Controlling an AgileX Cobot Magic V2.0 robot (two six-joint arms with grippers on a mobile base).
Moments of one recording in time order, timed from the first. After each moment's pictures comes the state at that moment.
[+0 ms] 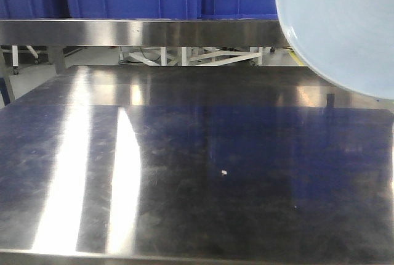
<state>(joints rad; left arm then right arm) -0.16 0.41 -0.31 -0.08 0.03 0.17 0.11 0.54 -0.29 0.38 -0.09 -0.17</state>
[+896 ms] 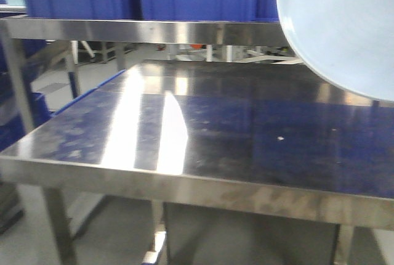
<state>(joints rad) -0.16 0.41 -0.31 -0.08 0.03 0.17 0.11 0.53 -0.29 0.38 -0.08 -0.17</state>
